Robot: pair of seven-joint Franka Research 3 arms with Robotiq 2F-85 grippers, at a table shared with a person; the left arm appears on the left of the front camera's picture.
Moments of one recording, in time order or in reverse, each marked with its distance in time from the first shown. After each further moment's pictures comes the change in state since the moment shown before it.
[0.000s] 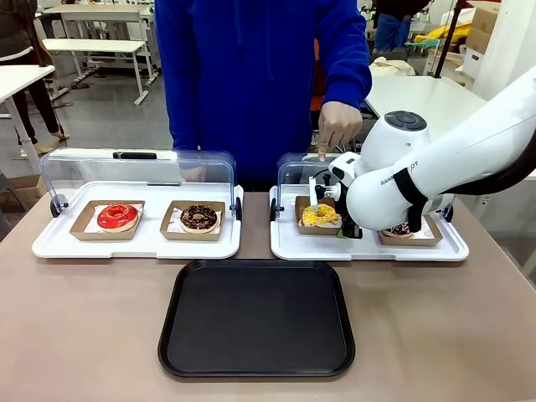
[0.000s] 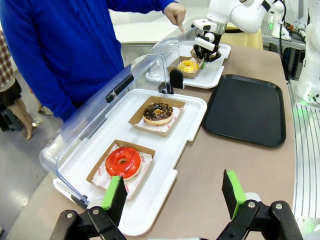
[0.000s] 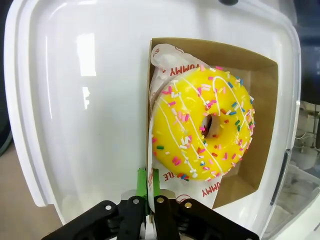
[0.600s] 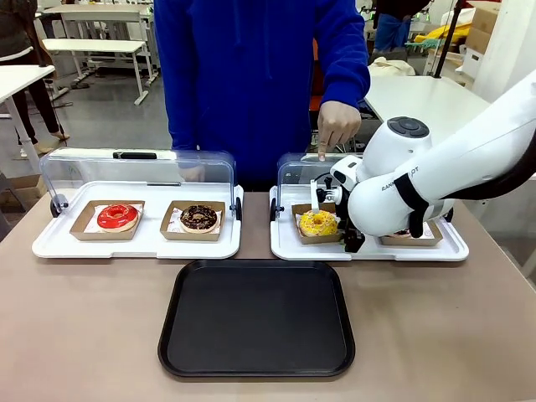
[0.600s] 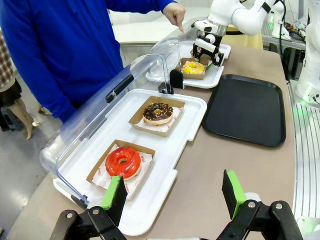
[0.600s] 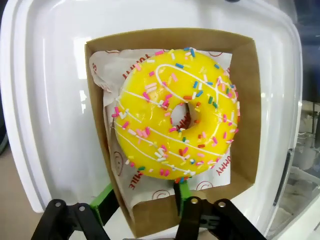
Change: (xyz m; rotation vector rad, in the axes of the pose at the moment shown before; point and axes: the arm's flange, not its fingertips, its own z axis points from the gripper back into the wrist) left arm 0.000 0.000 0.000 0.000 0.000 0.000; right arm -0.004 0.004 -0.007 -0.014 -0.014 -0.006
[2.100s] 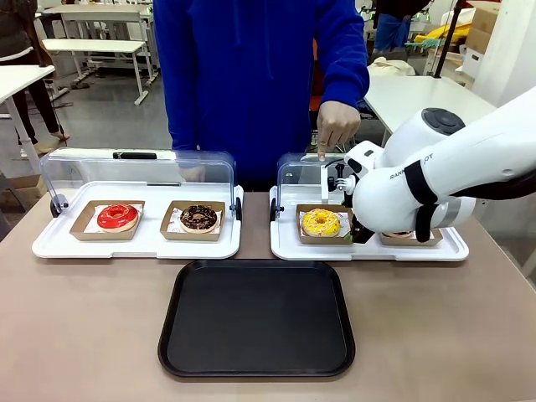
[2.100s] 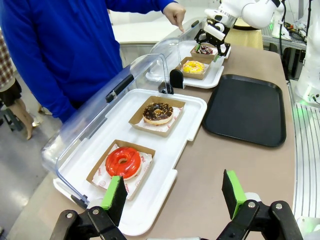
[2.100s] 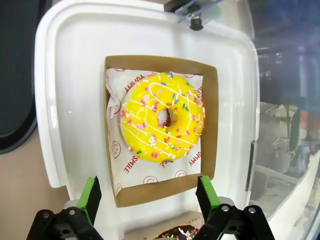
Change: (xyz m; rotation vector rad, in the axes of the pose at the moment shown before) left arm 0.000 0.000 0.000 0.000 0.000 0.000; right arm -0.007 0.018 0.048 -0.128 -0.088 0.017
